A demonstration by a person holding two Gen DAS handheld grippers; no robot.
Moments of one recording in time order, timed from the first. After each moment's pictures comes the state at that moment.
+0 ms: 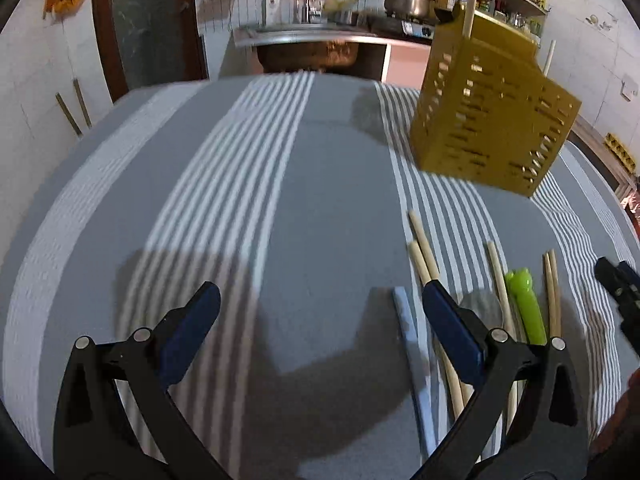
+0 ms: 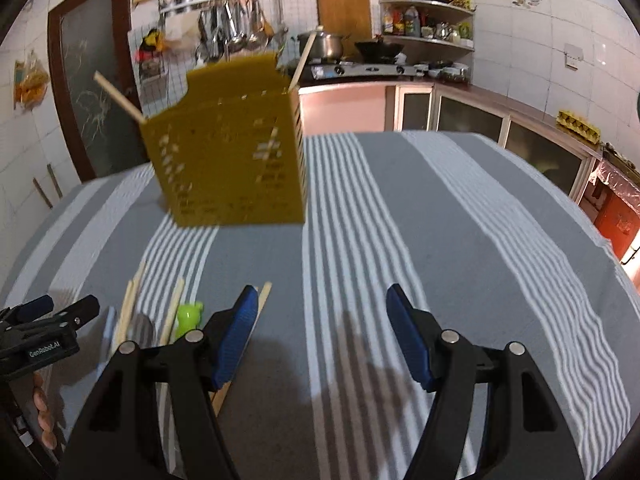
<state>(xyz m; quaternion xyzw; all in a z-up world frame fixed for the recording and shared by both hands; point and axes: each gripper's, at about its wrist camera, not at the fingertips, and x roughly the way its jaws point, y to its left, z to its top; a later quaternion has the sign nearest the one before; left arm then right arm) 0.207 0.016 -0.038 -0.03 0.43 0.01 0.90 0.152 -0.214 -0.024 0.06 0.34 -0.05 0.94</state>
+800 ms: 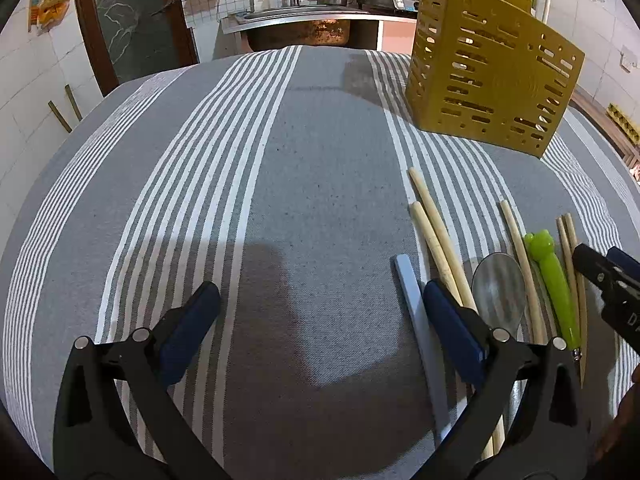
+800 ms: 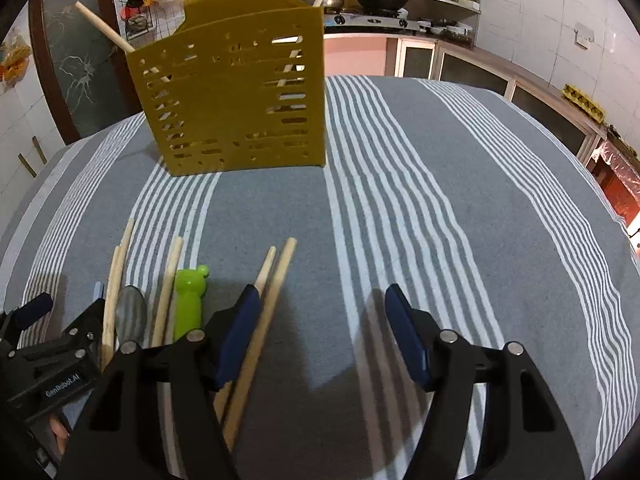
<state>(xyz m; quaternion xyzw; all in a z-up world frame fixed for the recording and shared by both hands) 0.211 0.002 -0.062 0.00 0.45 0.01 0.89 0.176 -0.185 -0.040 0.05 0.42 -0.07 0.90</state>
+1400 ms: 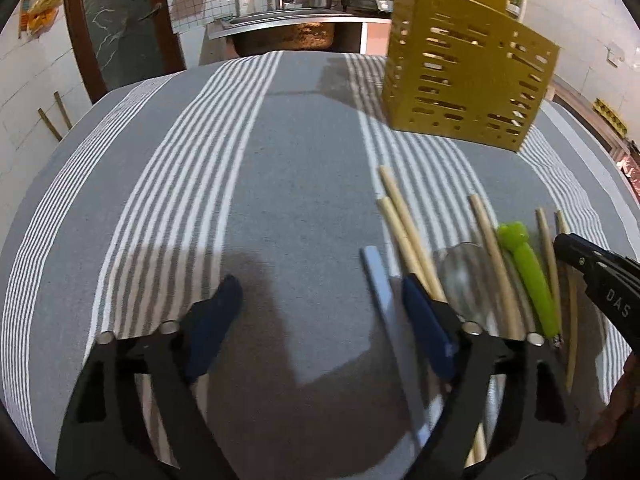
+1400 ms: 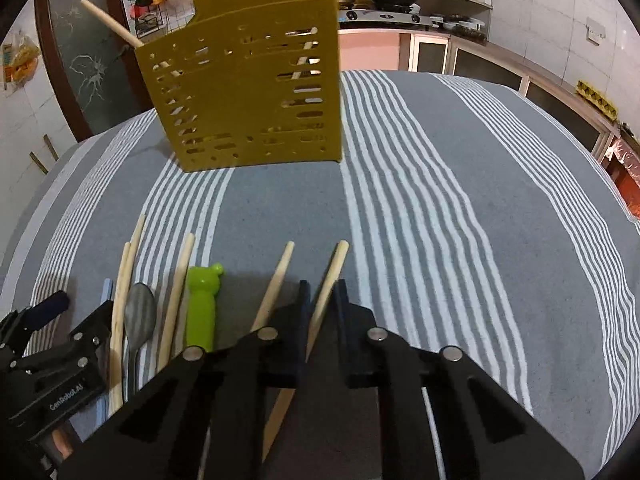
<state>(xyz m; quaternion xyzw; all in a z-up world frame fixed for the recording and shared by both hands) 0.199 -0.011 -0.056 0.01 0.44 -0.02 0.90 0.177 -0.194 -0.043 0.07 0.43 -0.03 0.90</state>
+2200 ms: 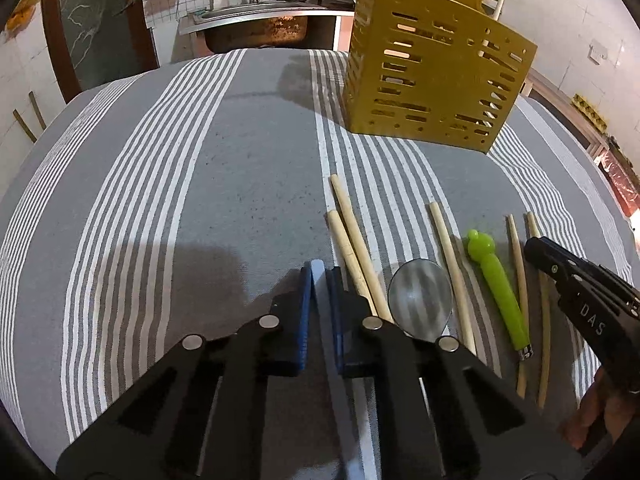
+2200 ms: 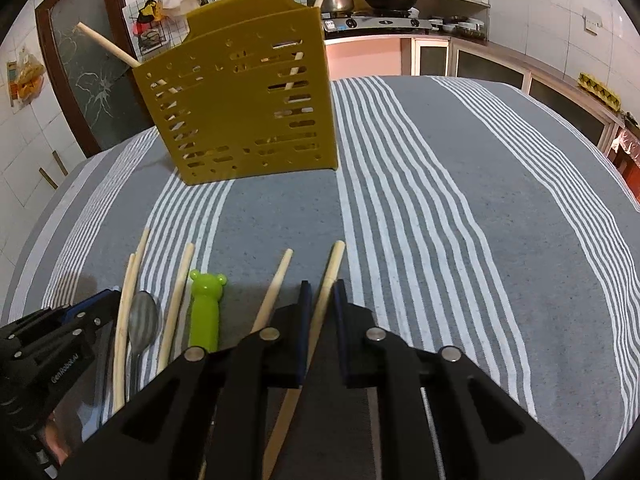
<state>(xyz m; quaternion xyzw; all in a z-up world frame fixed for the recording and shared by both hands) 0.212 -0.025 -0.050 -0.01 0.46 -0.06 0.89 0.176 -0.198 -0.046 0.10 0.41 -0.02 0.91</state>
